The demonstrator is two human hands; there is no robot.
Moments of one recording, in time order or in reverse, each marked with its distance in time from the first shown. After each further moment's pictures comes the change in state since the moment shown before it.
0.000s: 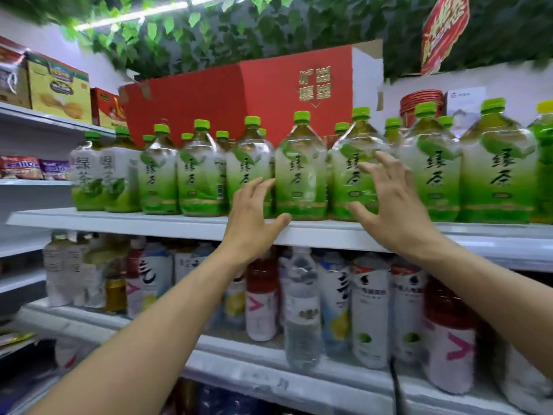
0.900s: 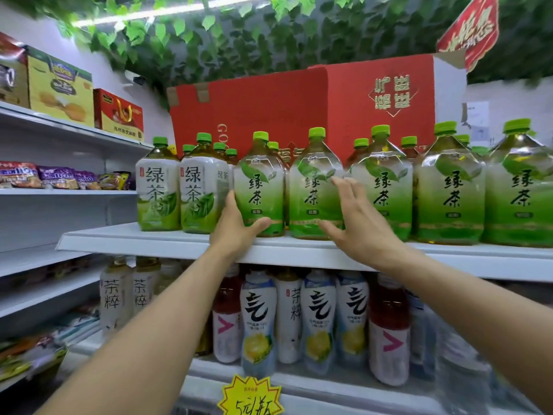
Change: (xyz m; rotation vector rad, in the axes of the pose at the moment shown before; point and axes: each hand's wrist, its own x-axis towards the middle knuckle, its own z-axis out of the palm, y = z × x) left_hand 0.060 -0.265 -0.120 -0.240 -0.056 -0.336; right_hand 0.077 -0.228 0.166 0.029 -0.099 -0.007
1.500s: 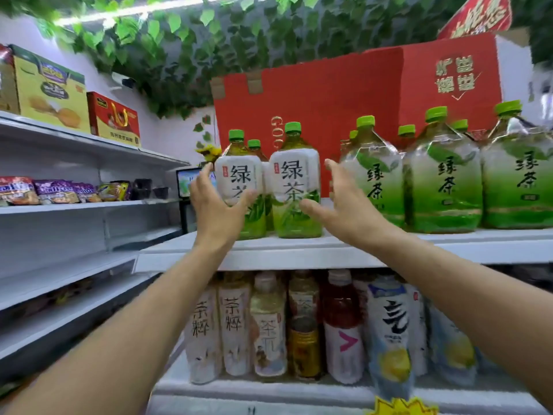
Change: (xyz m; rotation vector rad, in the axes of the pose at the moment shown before) left_hand 0.074 -0.121 -0.158 -0.172 0.287 0.192; right_hand 0.079 -0.184 0.122 0.368 0.020 0.106
